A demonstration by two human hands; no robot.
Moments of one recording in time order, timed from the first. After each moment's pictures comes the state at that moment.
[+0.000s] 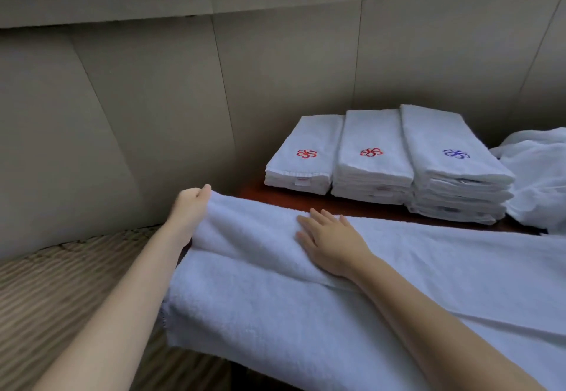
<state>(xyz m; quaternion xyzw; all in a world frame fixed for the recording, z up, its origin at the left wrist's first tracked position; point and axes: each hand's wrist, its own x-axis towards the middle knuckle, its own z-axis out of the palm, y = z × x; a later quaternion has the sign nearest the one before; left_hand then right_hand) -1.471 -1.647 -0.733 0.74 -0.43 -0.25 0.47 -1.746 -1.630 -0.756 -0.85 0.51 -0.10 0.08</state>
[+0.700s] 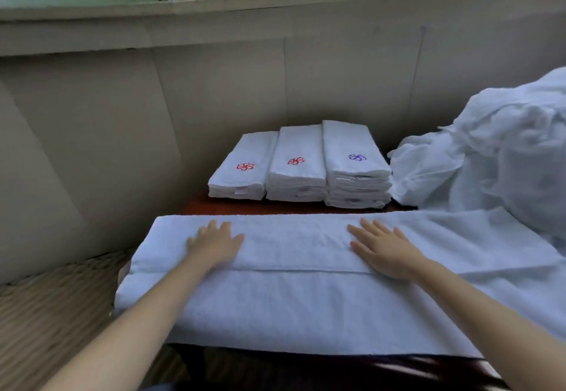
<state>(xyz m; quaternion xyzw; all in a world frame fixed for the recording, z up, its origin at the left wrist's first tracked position) -1.623 -1.590 -0.729 0.76 -0.64 -0.09 -0.03 -1.954 -1.561 -0.748 -0.75 0.65 0.00 0.10</state>
